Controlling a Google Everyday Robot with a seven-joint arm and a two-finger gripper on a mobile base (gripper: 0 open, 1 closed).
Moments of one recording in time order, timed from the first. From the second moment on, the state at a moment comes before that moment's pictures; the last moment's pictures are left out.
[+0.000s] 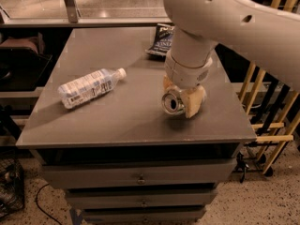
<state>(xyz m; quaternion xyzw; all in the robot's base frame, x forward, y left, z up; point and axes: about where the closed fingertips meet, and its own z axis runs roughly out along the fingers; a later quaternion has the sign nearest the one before) 0.515 -0.082 0.858 -0.90 0.43 -0.06 0.06</state>
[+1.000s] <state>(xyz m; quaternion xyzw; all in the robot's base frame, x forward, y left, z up) 0.513 -0.078 0.847 -0.90 0.42 -0.07 0.04</state>
